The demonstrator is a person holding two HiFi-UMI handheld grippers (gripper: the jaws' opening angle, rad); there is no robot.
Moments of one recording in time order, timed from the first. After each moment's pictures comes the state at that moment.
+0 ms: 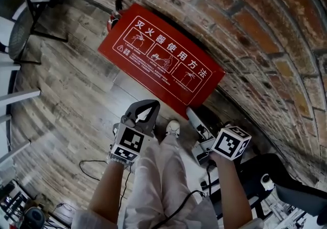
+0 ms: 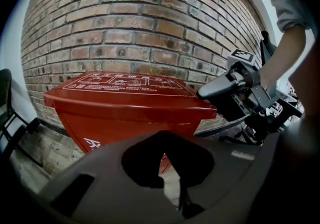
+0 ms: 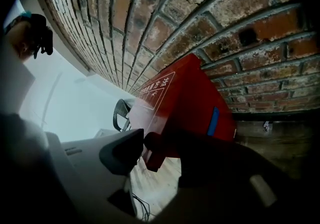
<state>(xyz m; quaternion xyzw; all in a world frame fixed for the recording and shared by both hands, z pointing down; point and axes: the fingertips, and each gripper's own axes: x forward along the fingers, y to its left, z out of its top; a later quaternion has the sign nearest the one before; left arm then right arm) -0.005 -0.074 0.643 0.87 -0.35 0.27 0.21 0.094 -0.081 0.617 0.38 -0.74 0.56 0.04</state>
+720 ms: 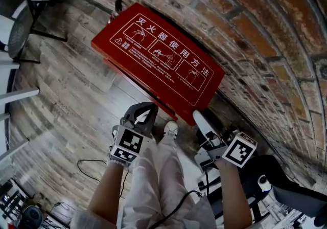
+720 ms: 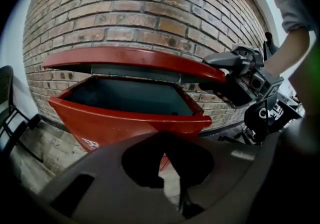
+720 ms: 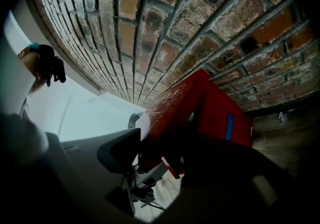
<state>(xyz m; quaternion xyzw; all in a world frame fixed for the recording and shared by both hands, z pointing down) -0.010 -0.059 0.657 0.87 -0.36 0.27 0.22 0.095 -0.082 0.575 0.35 -0.73 0.58 -0.08</state>
